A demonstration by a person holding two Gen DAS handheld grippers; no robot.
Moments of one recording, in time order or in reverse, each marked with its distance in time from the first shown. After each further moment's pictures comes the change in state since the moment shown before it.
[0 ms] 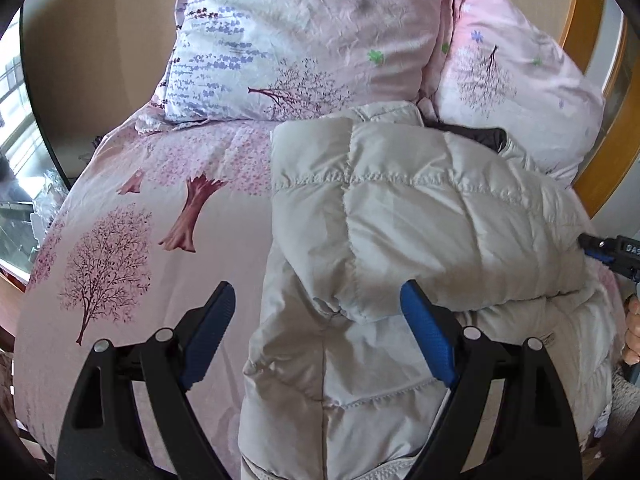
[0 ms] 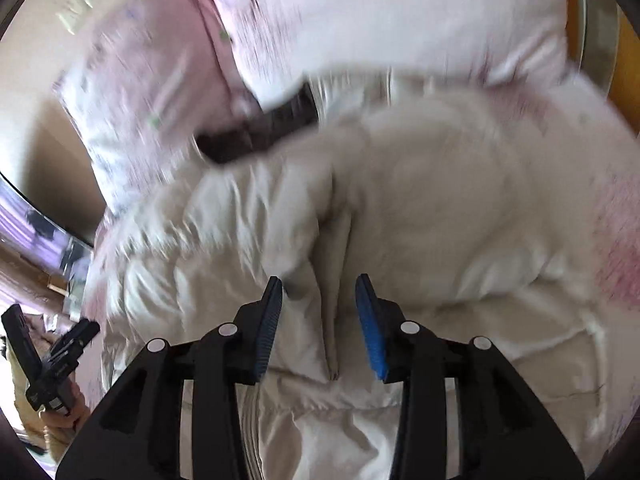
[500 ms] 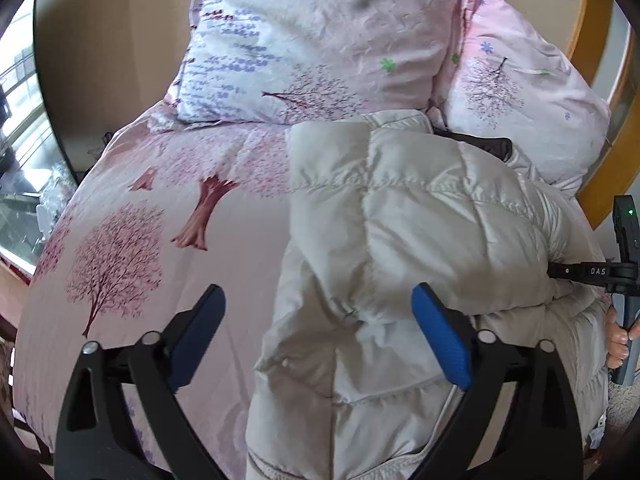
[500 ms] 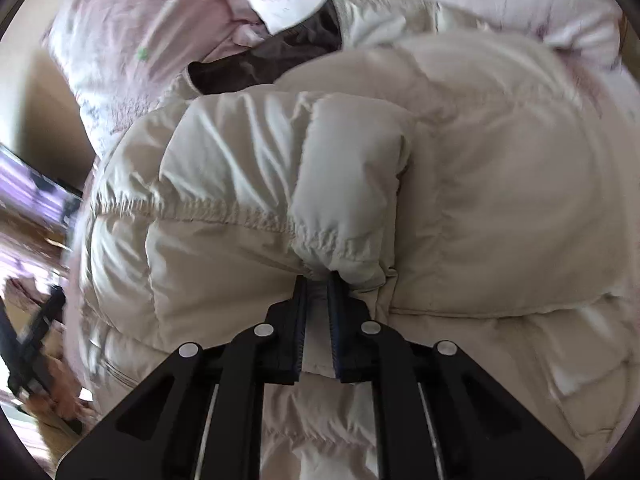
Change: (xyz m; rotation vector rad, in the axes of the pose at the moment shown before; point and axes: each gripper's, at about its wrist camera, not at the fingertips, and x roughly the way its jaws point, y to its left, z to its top) left arm -0.004 0.009 -0.004 -0.042 -0.012 0.026; right arm 0.068 -0.004 -0.004 -0.029 0.267 0.021
